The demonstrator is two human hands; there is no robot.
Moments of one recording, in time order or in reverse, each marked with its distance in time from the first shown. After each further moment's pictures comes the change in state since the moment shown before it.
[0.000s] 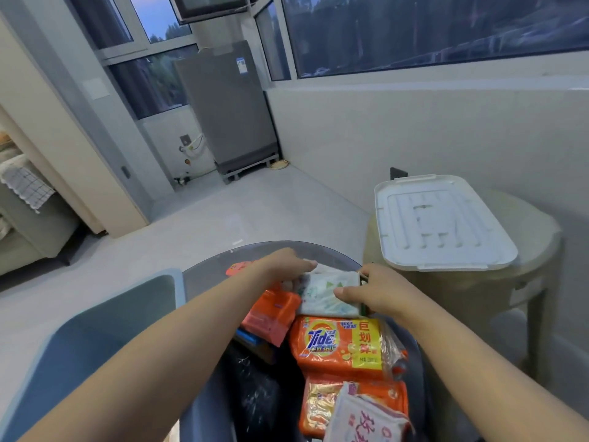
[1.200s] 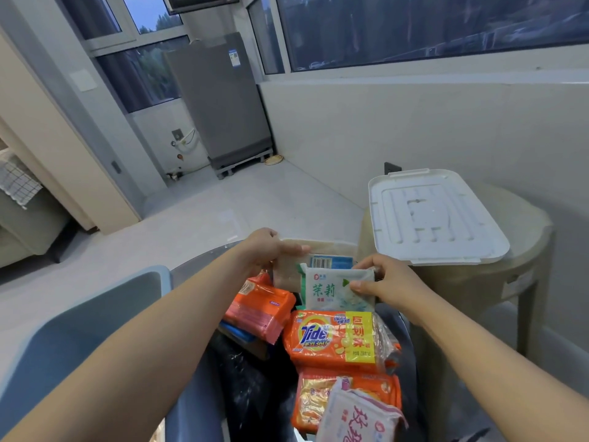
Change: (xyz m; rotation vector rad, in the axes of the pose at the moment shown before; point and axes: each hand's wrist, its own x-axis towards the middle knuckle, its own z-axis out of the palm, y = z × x) left_hand 0.003 -0.013 -0.020 -0.545 0.043 0.028; right_hand 0.020 0.043 -0.006 0.302 0.109 -0.114
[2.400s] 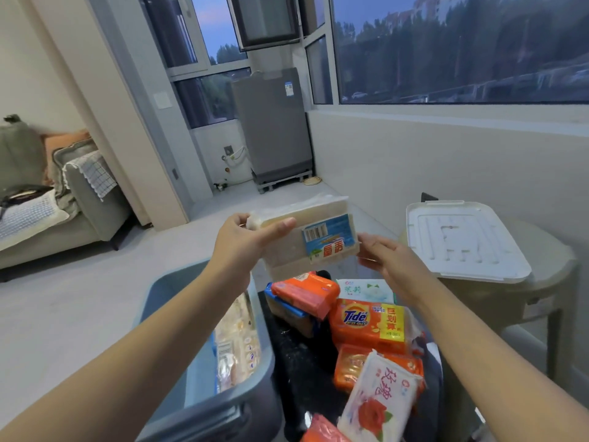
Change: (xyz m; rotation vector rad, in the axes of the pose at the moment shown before) left_hand -0.185 -0.004 -0.058 -0.555 0.482 0.358; right_hand -0.051 -0.088 0.037 0.318 -0.088 -0.251
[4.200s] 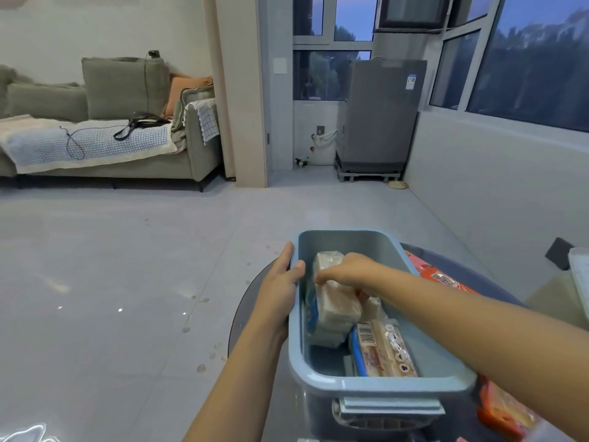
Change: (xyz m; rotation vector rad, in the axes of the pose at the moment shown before) left_hand -0.042 -0.103 -0.184 -0.123 0.181 -0.166; right_hand 0.026 0.015 0.293 -1.010 -0.428 0.316
